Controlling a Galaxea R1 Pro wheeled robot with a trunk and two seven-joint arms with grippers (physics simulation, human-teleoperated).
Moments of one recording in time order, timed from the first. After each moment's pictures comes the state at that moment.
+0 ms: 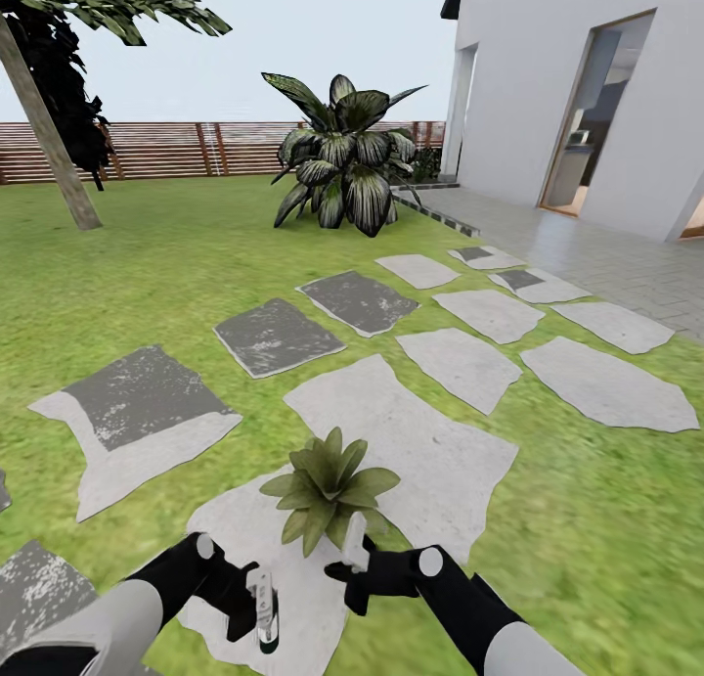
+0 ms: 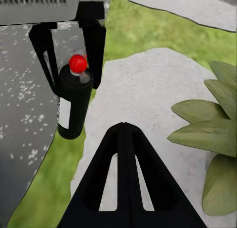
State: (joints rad) left arm -0.72 0.06 -0.03 -0.24 -0.93 -0.16 -1.01; right arm -0.57 0.11 0.38 -0.56 0.41 -0.24 0.75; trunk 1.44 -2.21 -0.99
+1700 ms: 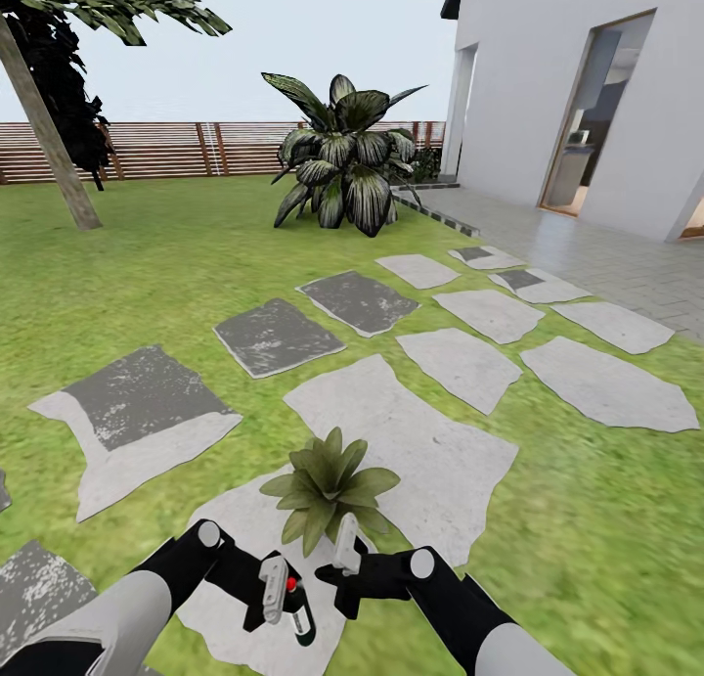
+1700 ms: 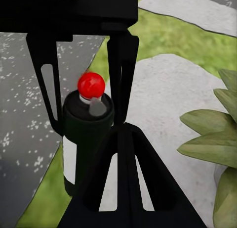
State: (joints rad) left arm -0.73 0.04 -0.05 -0.29 -0.79 -0.35 -1.20; right arm -0.57 0.14 0.38 -0.55 0.42 -0.24 0.75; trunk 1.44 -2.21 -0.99
